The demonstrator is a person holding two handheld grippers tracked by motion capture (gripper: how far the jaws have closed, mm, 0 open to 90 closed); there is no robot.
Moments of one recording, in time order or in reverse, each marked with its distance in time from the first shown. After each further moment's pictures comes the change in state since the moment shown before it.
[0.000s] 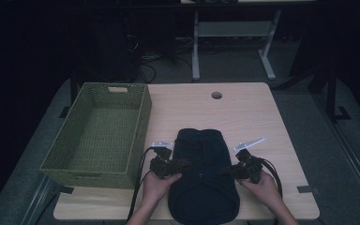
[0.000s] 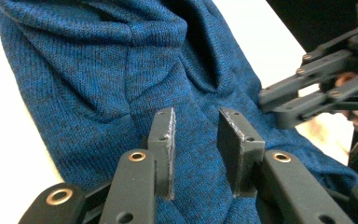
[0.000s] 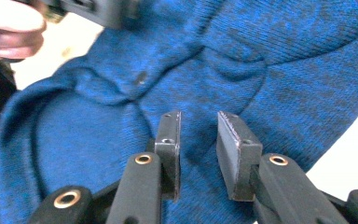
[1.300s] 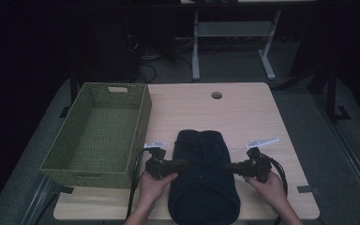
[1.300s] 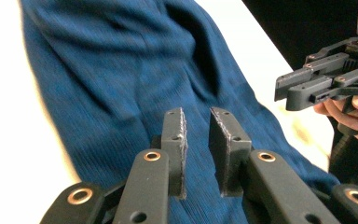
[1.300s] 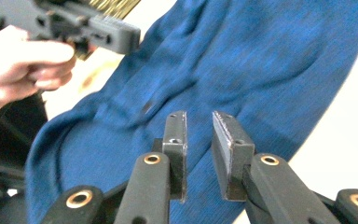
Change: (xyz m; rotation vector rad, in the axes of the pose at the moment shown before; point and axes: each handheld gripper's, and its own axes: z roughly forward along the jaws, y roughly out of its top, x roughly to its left) left arm 0.015 -0.001 -0.009 -0.070 -0.037 -0.063; right arm -0.012 -0.001 -0.021 -0.137 0.030 0.043
